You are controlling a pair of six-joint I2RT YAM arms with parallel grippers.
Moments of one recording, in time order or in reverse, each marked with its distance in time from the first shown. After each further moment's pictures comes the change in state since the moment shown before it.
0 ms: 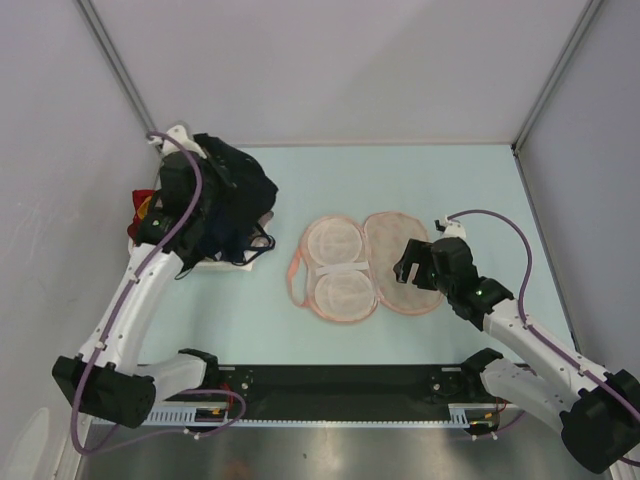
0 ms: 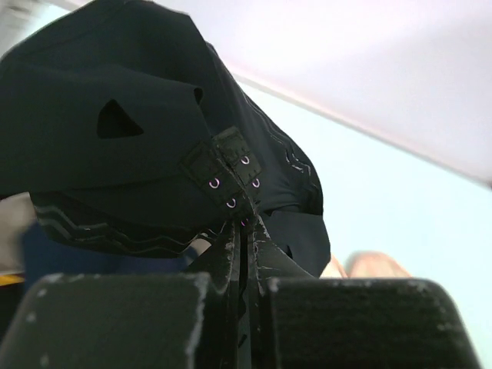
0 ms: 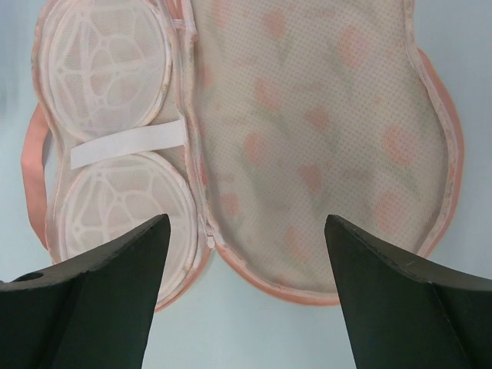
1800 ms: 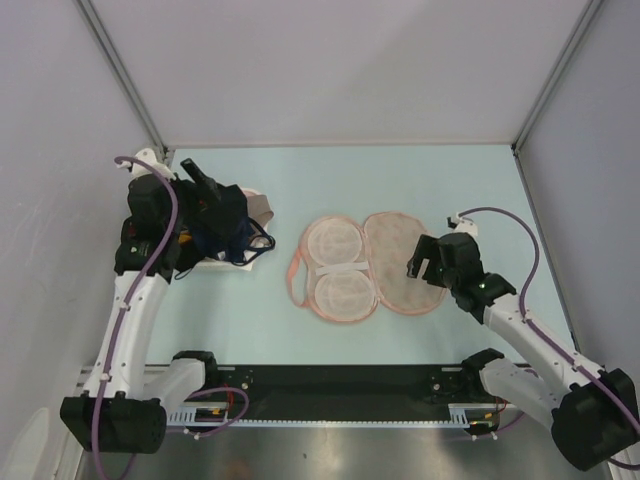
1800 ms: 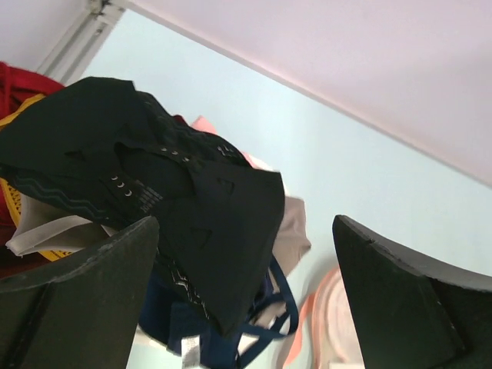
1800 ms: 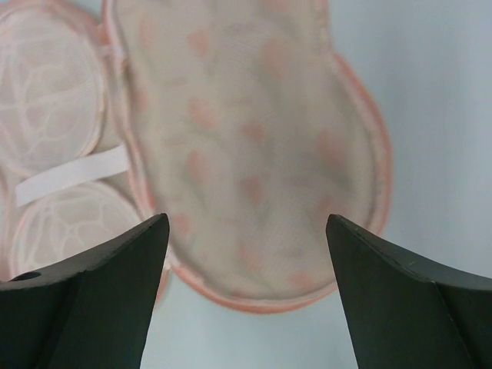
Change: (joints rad) left arm 0.268 -0.150 -0.188 0.054 0.102 0.066; right arm -0.063 0.027 0.007 -0.026 0.027 -0.019
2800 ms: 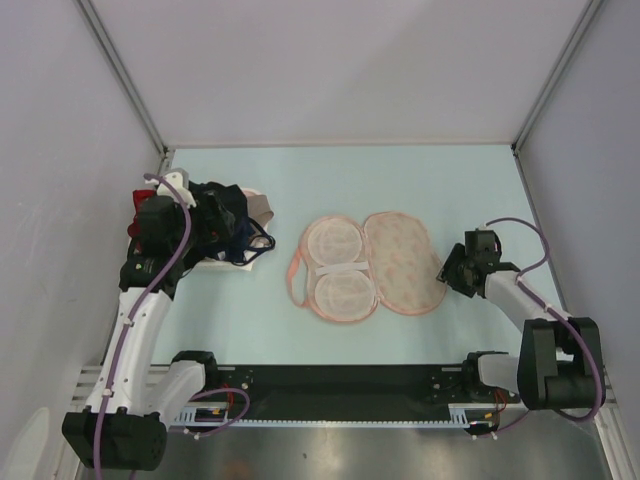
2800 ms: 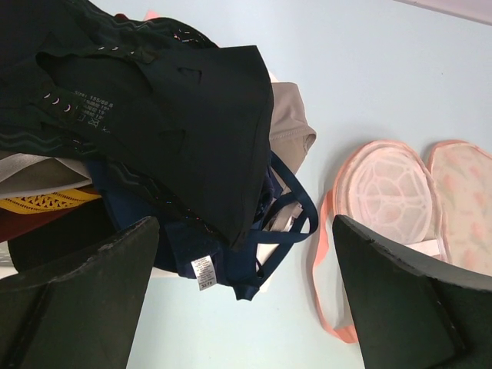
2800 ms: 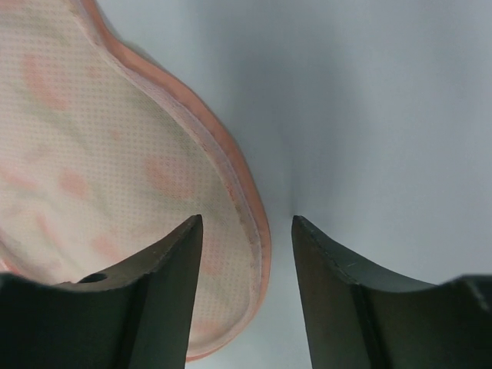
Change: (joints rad) left arm -0.007 -0.108 -0.124 -0.137 0.236 0.187; right arm -0.416 0.288 -0.019 0.020 -0.164 -0.011
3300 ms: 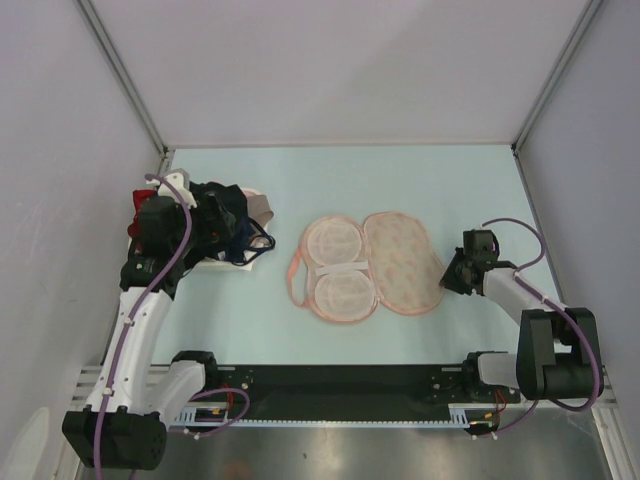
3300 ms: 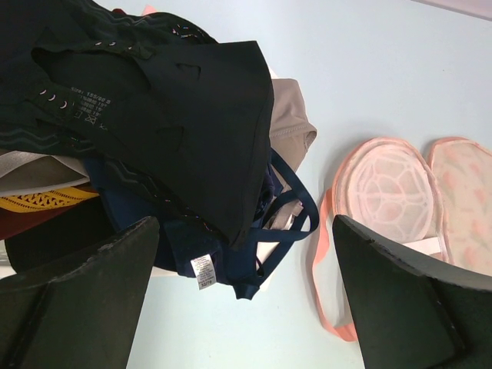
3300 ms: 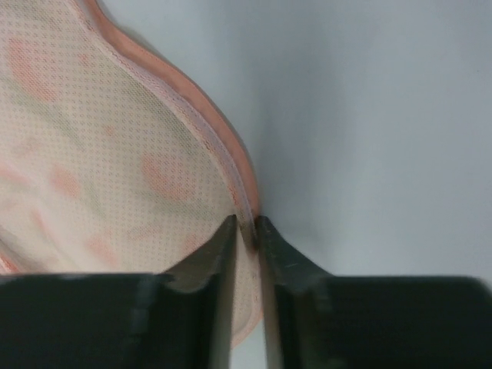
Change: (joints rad) left arm 0.000 0.002 -0.006 0.000 0.004 0.000; right arm 0.000 0.059 0.001 0.021 -0.047 -0.005
